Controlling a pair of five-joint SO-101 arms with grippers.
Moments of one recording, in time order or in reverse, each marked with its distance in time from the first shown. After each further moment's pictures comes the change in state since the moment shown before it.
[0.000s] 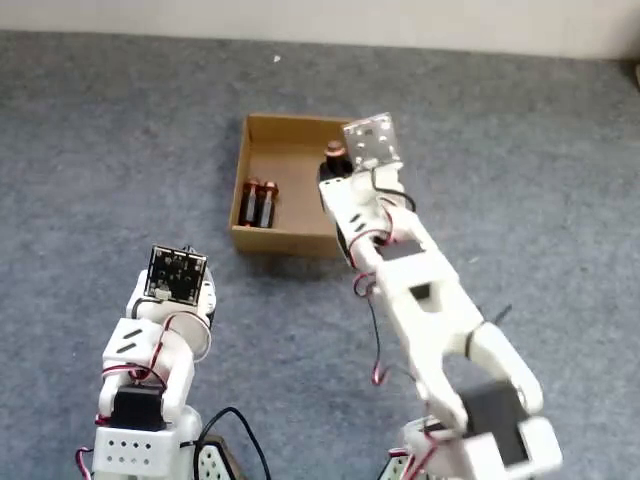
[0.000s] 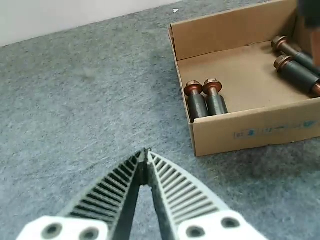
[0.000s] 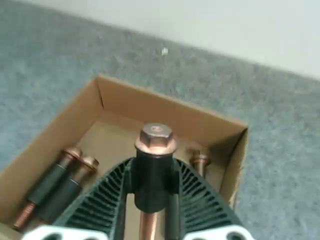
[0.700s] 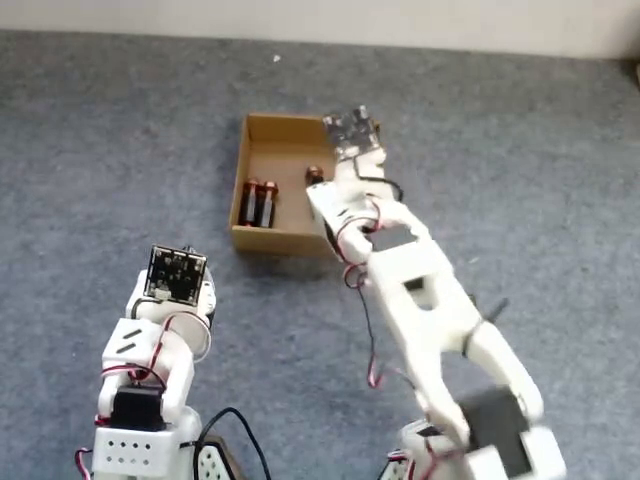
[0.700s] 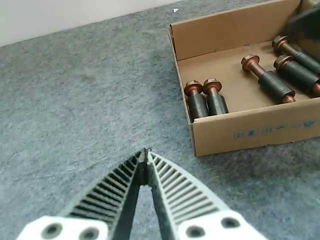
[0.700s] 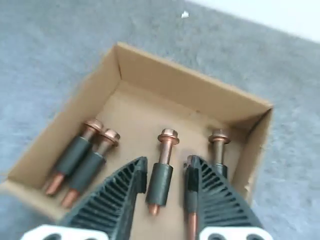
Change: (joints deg) left arm 0.0 0.0 0.0 0.0 0.0; right arm -2.7 -8.6 -5.0 21.6 -0.1
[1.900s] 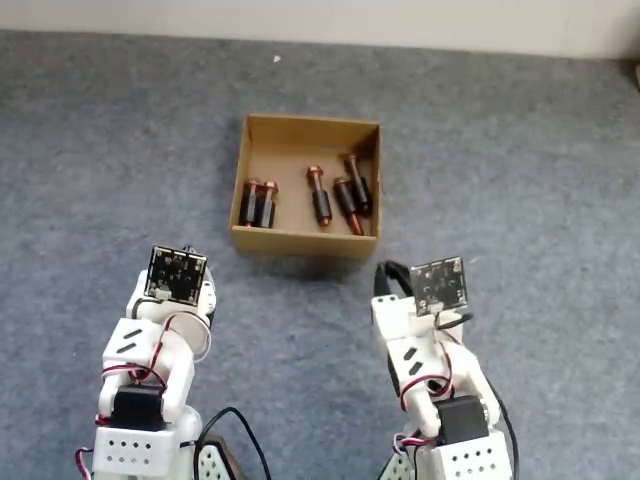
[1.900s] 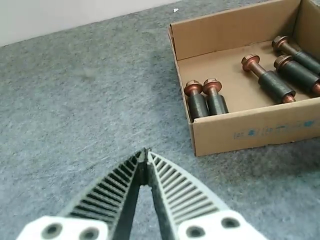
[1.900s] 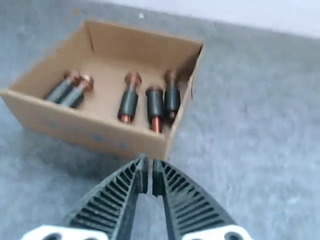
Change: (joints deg) left arm 0.0 0.0 0.1 0.0 0.0; right arm 8.9 -89.1 58.8 22.2 -0.1
